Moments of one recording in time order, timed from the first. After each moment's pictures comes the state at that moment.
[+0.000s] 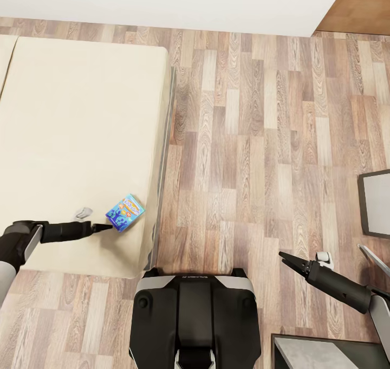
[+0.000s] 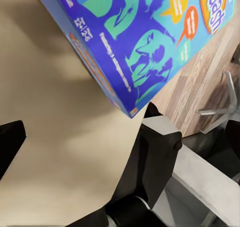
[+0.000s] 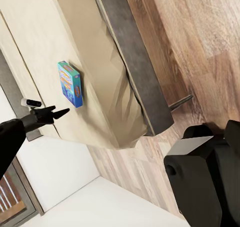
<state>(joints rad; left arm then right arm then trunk) -0.97 0.46 0.09 -0.52 0.01 0.67 -1.12 -0.27 -0.25 -0.42 -1.39 -0.52 0.97 1.02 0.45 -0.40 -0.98</state>
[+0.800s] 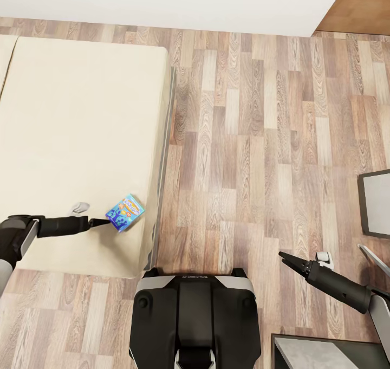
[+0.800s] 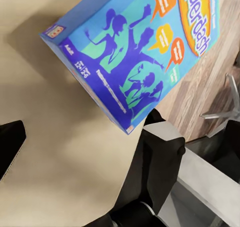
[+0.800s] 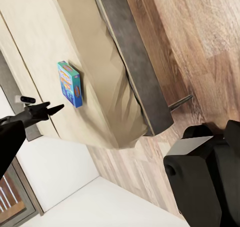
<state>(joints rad) -0.98 0.47 0.09 -0.58 0.01 0.69 -1.12 -0.27 -0.25 -0.42 -1.39 -0.52 0.97 1.01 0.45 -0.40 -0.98</state>
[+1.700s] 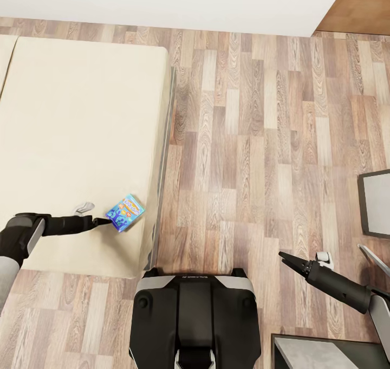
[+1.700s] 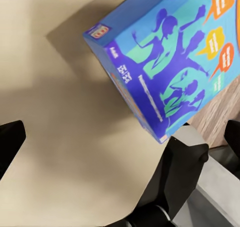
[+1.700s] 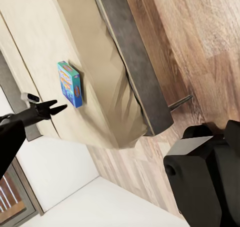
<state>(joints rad) -0.99 0.44 0.09 -0.59 0.01 0.75 -0.96 -0.27 -0.25 -0.42 -1.39 -0.52 0.97 1.01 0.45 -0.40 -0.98</state>
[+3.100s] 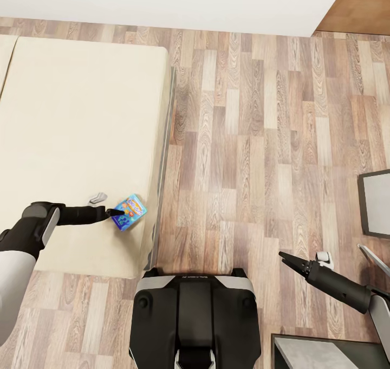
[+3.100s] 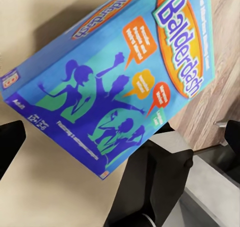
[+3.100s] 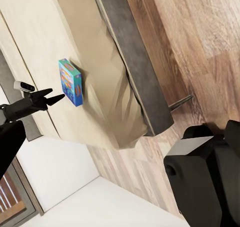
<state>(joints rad) -0.99 0.36 0.10 -0.74 0.01 0.86 -0.92 -0.27 -0.25 -0.42 -1.39 -0.52 0.97 1.02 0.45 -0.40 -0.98</state>
